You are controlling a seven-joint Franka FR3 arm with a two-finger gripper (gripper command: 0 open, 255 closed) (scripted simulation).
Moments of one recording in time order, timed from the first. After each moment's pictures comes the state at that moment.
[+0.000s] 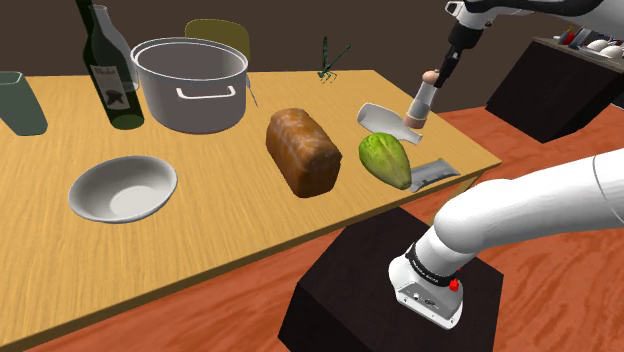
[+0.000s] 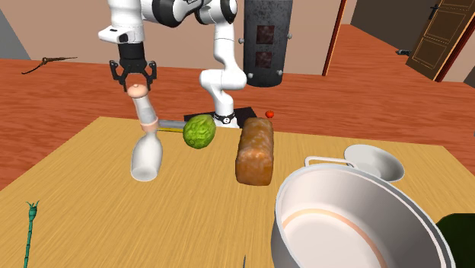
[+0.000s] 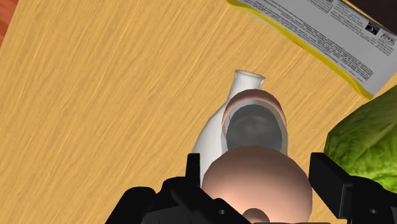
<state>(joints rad) -0.34 -0.50 -0.44 -2.12 -0.30 1.78 -0.91</state>
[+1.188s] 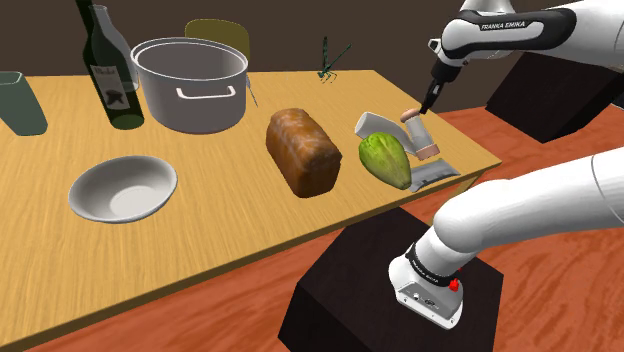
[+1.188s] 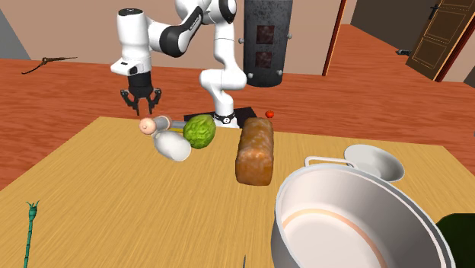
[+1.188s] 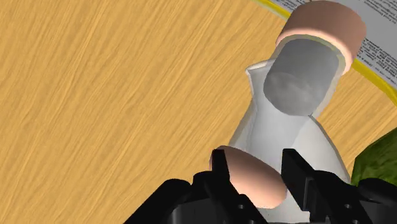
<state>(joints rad) -0.36 -0.49 -0.49 -2.36 -0.34 2.02 -0.89</state>
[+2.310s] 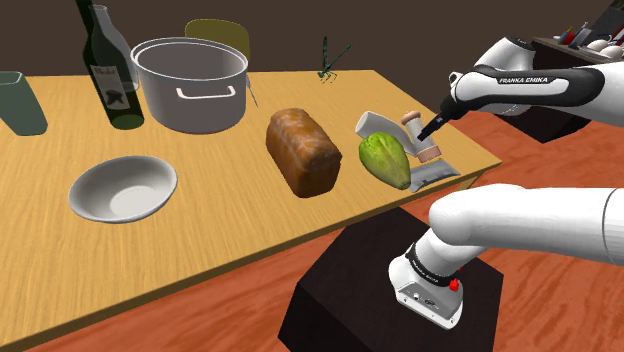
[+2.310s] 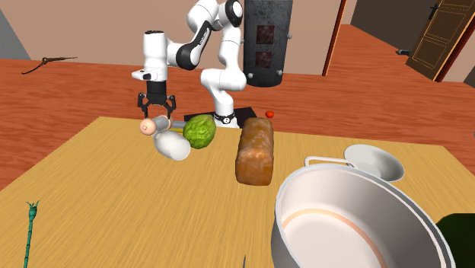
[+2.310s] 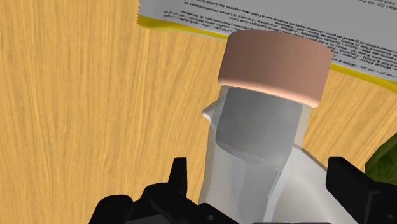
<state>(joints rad) -0.54 -0.76 -0.53 -2.76 -0.36 2.33 -0.65</state>
